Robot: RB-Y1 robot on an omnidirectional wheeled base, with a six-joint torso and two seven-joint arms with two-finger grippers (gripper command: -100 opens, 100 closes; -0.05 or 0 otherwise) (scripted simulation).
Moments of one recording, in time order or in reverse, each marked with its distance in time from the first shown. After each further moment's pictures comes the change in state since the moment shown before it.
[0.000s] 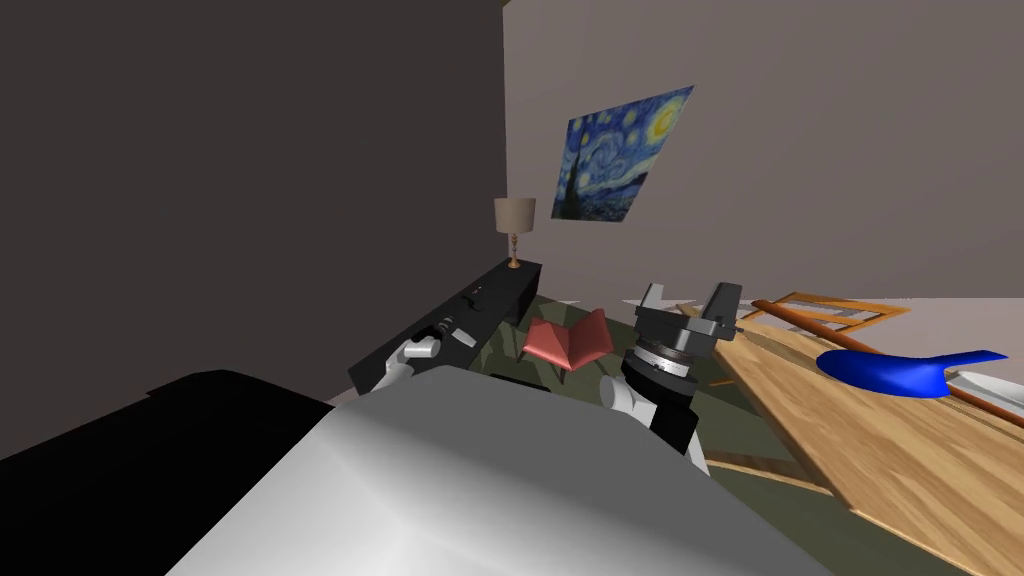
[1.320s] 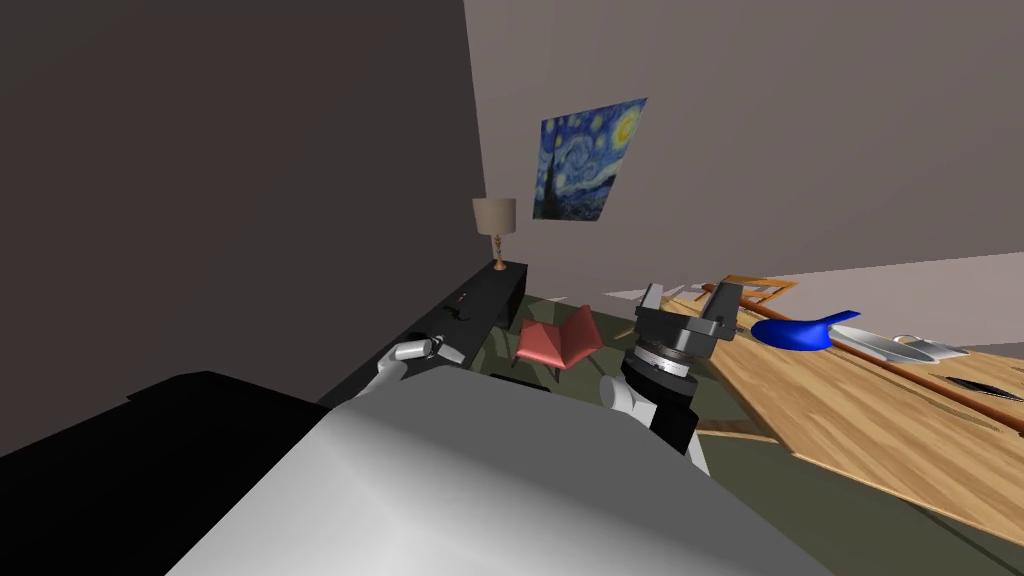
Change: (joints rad) left arm -0.070 0.054 0.062 0.261 0.098 0.376 -0.129; right arm 0.000 0.000 0.000 0.000 0.000 0.000 0.000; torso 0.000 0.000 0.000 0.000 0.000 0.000
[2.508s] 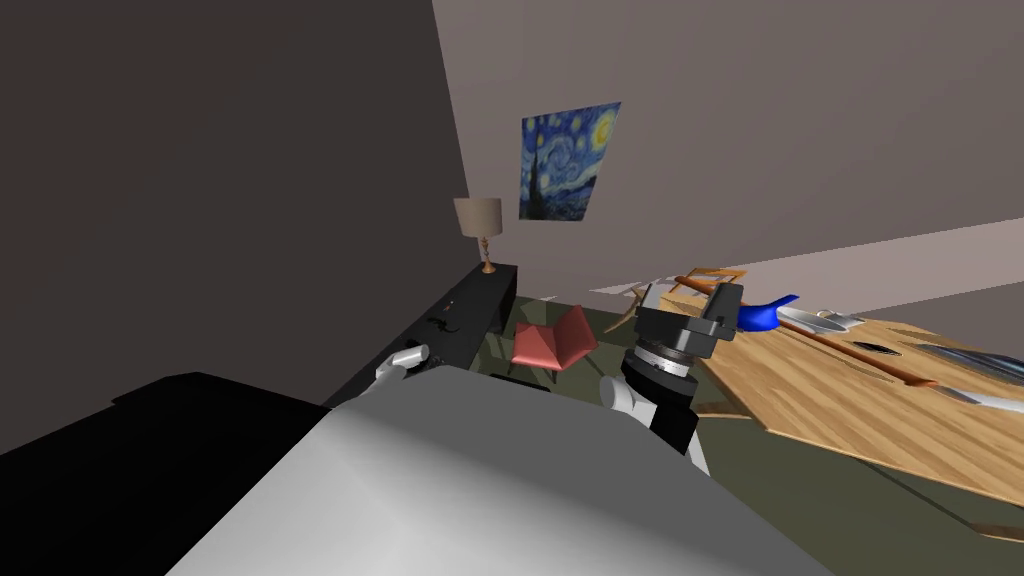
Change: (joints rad) left arm -0.045 -0.007 0.028 0.226 0.077 0.276 -0.099; right arm 0.000 0.000 0.000 0.000 0.000 0.000 0.000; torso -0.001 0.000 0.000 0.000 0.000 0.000
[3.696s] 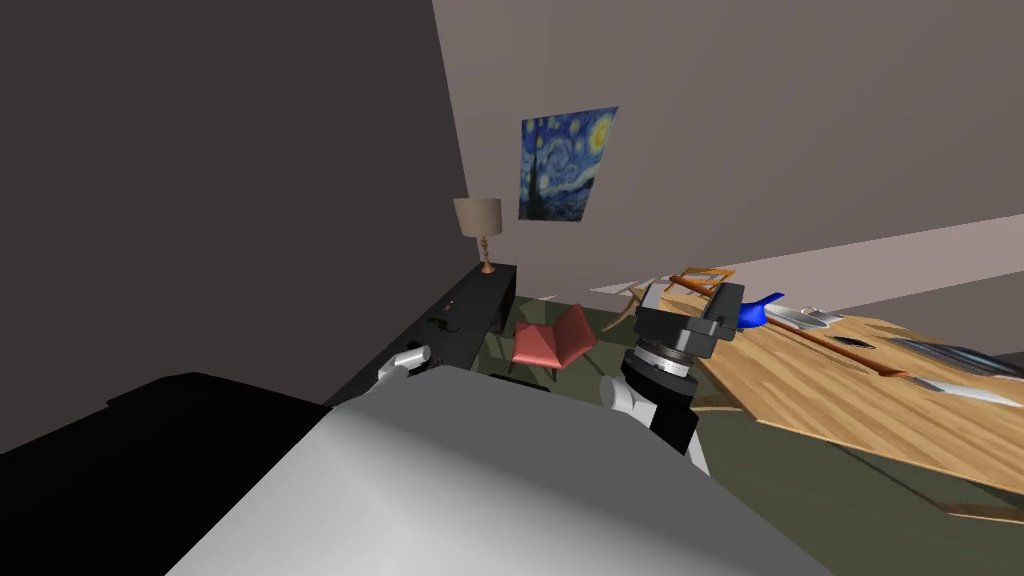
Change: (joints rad) left arm -0.014 -0.013 -0.003 0.042 -0.008 -0.035 0.017; right arm 0.000 0.000 0.000 0.000 0.000 0.000 0.000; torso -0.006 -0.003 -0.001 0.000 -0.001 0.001
